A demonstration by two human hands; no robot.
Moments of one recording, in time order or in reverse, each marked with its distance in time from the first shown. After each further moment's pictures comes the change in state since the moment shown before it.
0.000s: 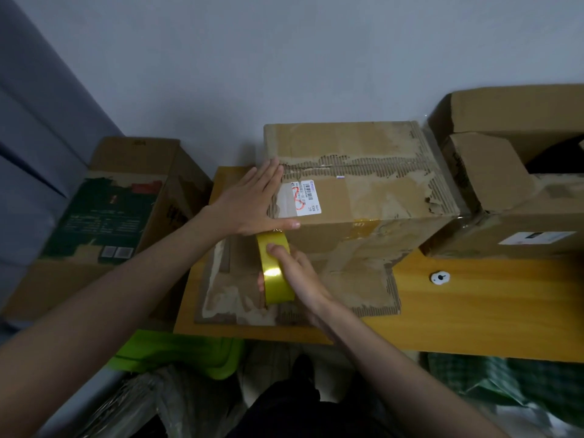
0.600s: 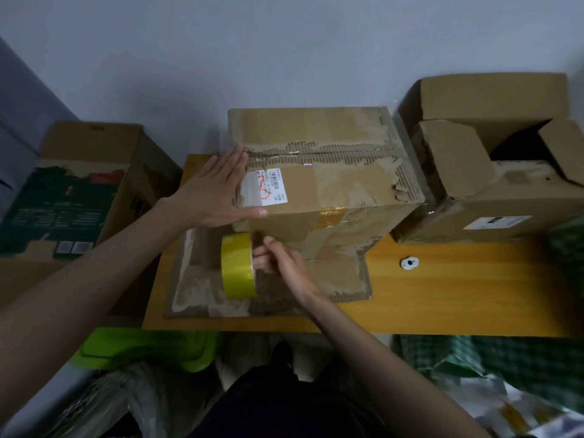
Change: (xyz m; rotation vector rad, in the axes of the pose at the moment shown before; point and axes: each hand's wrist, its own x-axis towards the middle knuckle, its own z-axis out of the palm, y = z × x) left_hand 0.003 0.003 0.002 -0.028 -0.034 -0.052; right_hand 0.019 0.037 -0.051 -0.050 0.183 -0.061
